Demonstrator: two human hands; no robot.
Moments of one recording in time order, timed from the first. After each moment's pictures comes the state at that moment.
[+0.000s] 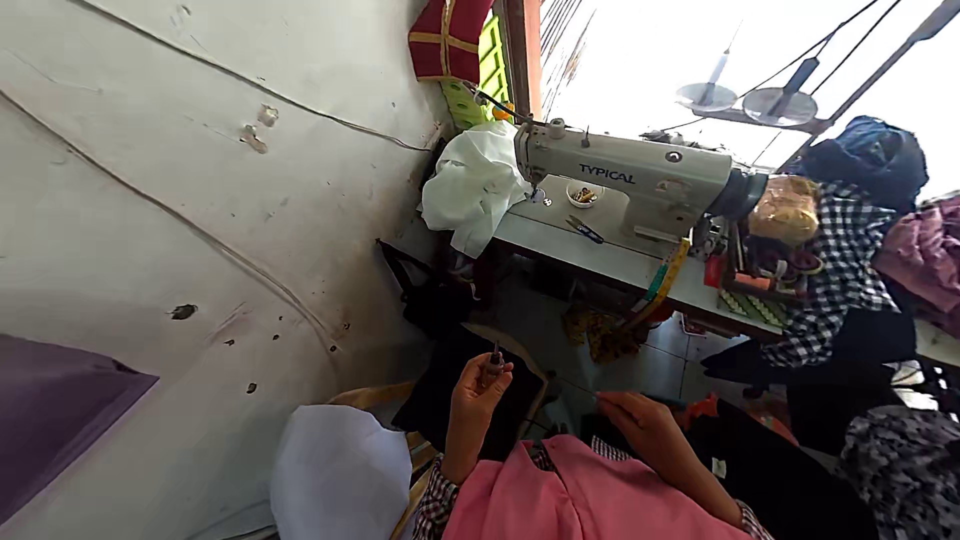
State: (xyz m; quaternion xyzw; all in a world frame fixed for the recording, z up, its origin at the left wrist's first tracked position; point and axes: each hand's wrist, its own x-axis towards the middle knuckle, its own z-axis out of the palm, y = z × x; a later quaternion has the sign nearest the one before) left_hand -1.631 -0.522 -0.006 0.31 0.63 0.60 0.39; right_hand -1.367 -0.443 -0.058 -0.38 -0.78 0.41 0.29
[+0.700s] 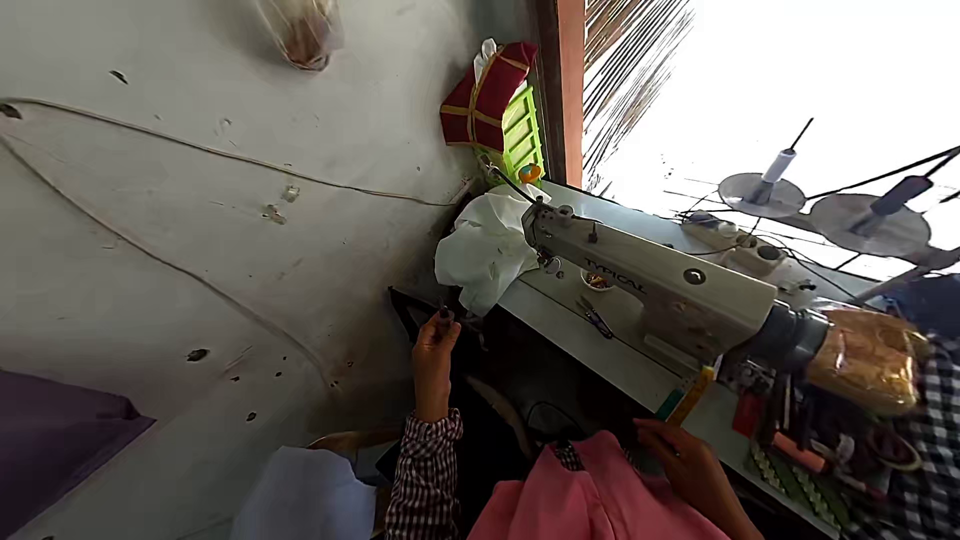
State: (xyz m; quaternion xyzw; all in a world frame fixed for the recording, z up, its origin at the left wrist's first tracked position) left_hand -1.682 -0.305 0.031 0.24 0.71 0.65 0.13; right_hand -1.318 -0.224 -0.067 -0.38 -0.76 0.46 0.27
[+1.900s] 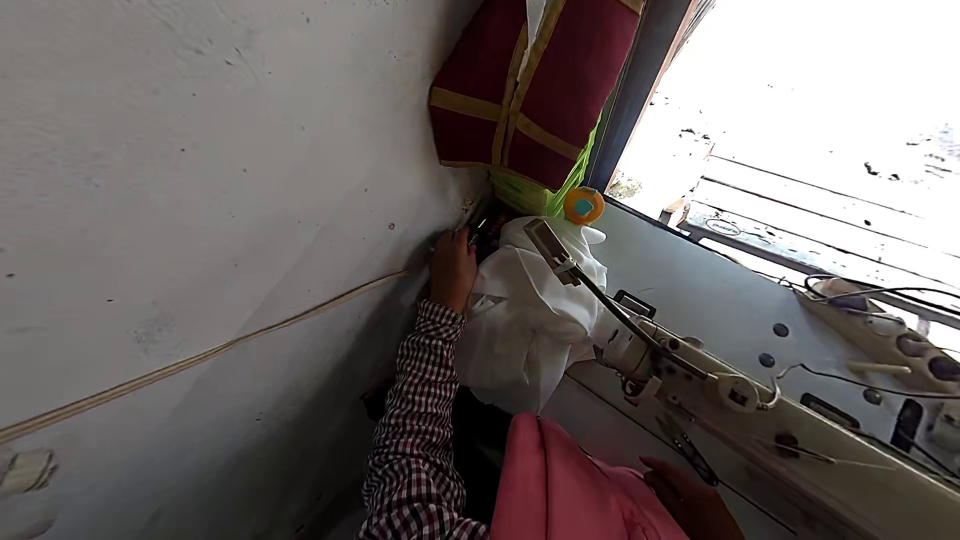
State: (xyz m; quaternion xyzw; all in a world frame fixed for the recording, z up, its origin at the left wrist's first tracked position) left_hand -2.010 0.039 -0.018 0.46 0.86 0.18 0.09; right_hand -1.565 -0.082 -0.050 -0.49 -0.73 0.47 0.00
